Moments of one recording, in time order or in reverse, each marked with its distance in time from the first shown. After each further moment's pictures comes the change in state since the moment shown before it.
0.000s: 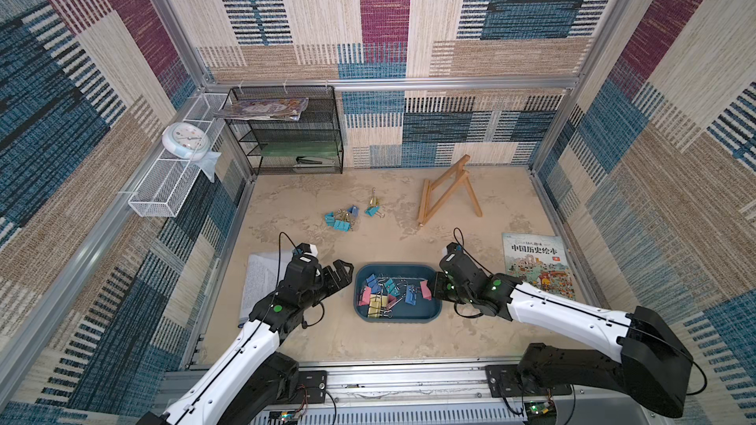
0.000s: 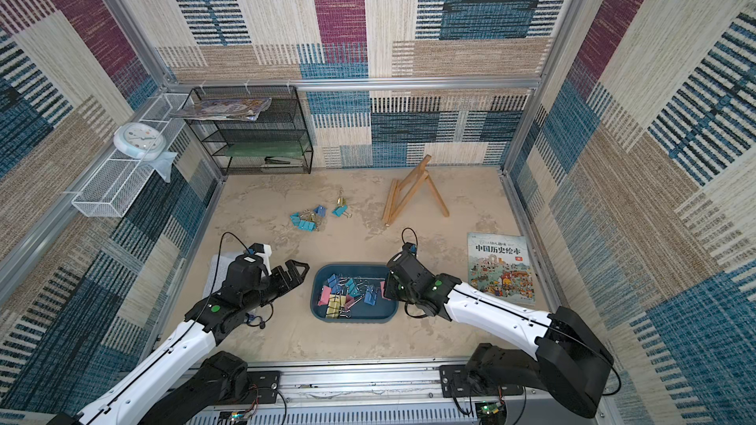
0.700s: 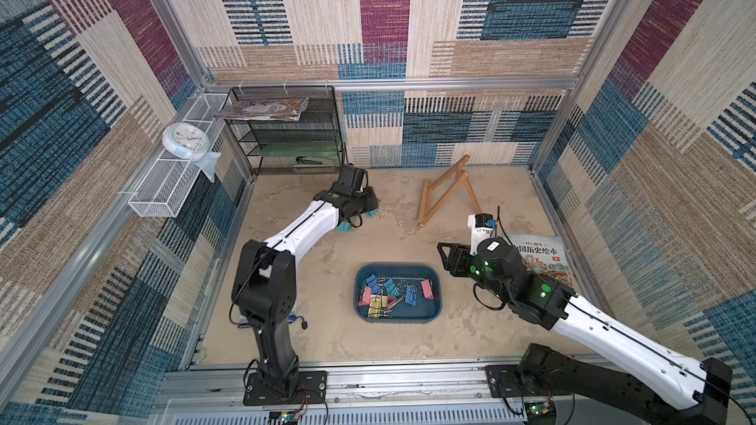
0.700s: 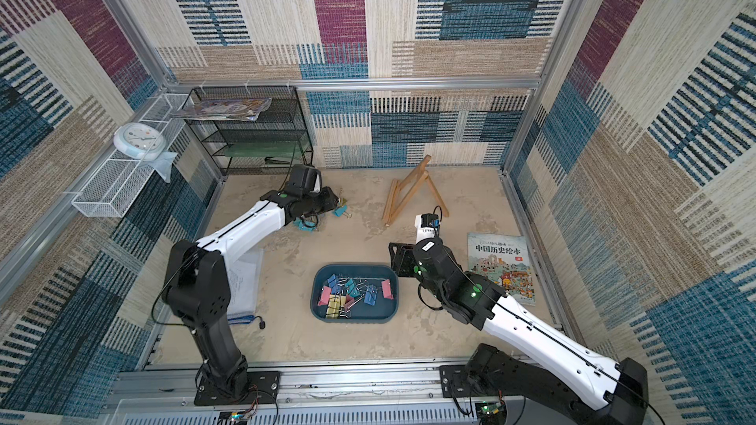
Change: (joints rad) left arm -0.001 1.115 1.118 -0.094 -0.056 0.248; right arm -0.005 -0.265 0.147 -0.045 0.207 -0.227
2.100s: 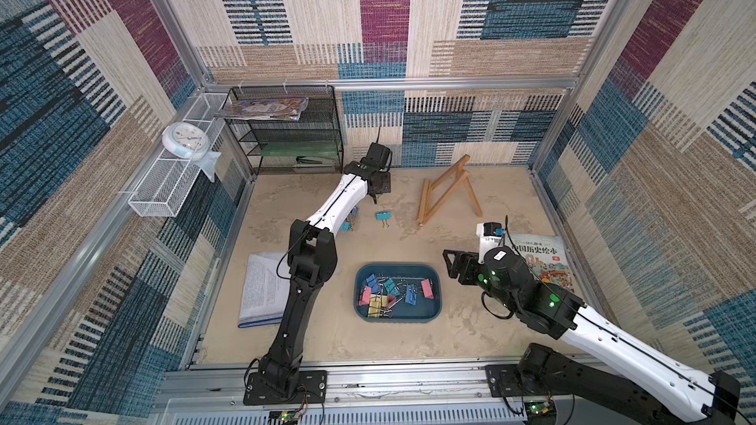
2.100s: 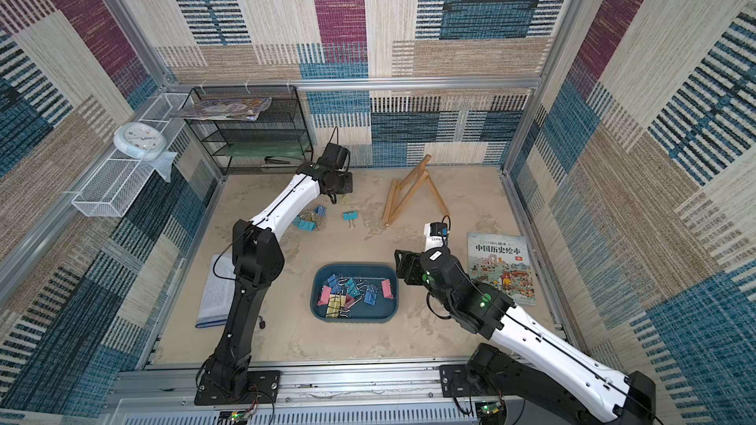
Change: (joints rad) left arm -0.060 0.396 0.705 -0.410 -0.198 0.250; right arm -0.008 -0.110 -0.090 -0.051 0.023 0.020
